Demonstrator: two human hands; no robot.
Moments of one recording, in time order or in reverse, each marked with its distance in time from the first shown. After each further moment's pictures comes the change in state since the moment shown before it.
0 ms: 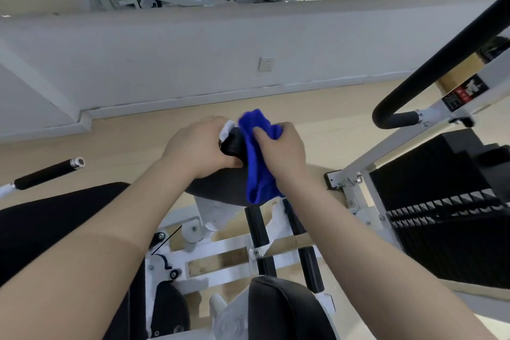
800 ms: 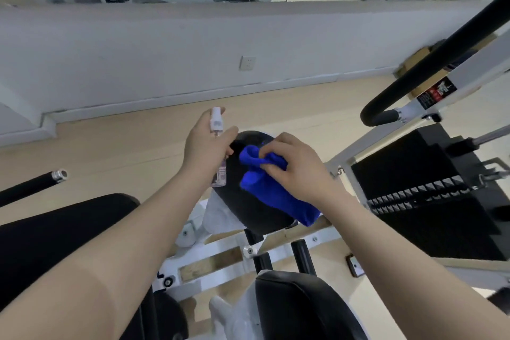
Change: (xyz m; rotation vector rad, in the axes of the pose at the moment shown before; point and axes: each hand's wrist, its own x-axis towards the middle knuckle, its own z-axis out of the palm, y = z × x) left_hand 0.013 -0.023 0.015 -0.987 0.202 -0.210; right_hand -0.029 -0.008 -0.019 -0.606 -0.217 -0.572
